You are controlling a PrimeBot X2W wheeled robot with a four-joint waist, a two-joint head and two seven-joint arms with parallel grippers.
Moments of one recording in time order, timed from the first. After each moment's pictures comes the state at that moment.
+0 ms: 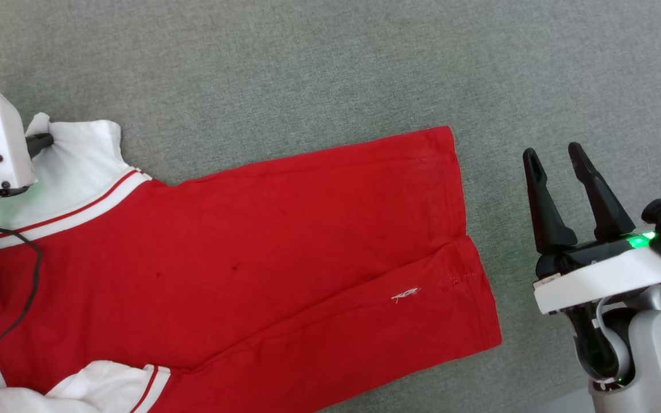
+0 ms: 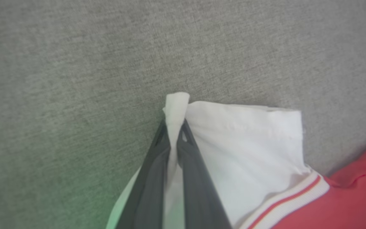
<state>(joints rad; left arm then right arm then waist) -0.84 0.72 -0.34 0.43 -0.89 -0.04 0.92 -0.26 -0.10 0.06 -0.01 0.36 0.13 -0.07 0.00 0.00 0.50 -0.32</state>
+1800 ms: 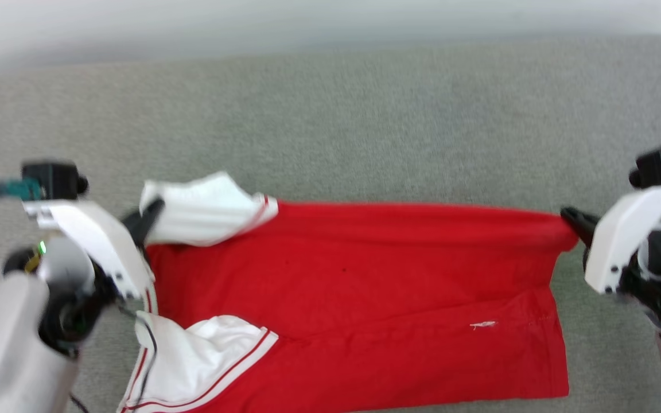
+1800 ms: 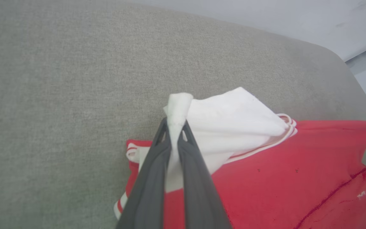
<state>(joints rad) -0.48 0.53 -0.31 0.28 -0.92 -0.05 0.39 -0.46 -0.29 0.03 0.28 0.48 0.13 0.67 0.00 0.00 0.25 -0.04</state>
